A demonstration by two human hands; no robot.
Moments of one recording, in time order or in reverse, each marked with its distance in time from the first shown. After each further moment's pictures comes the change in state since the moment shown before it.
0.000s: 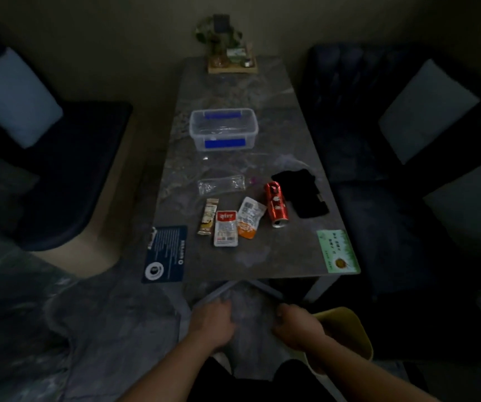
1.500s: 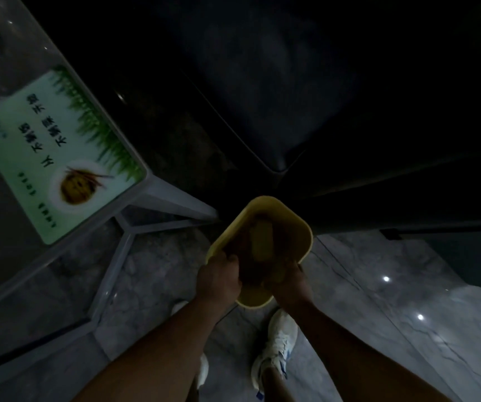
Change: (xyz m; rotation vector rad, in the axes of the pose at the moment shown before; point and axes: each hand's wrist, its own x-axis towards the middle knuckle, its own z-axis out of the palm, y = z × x) left_hand 0.267 0.219 0.359 0.458 -0.281 0.415; right_hand 0.162 0.355 0.238 1.112 0.261 0.627
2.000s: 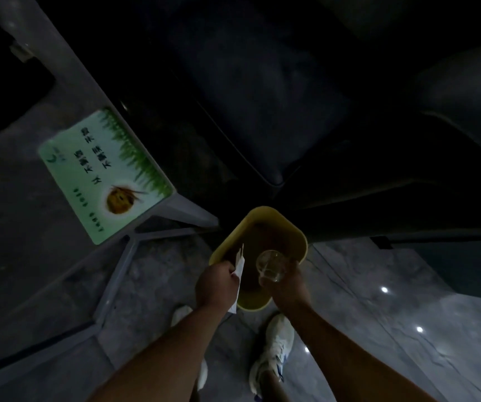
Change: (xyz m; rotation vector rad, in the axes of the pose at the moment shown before) left_hand -0.038 0.009 -0.038 -0.508 0.135 -0.208; right_hand -0.030 -0.025 -0.011 0.110 0.103 0.000
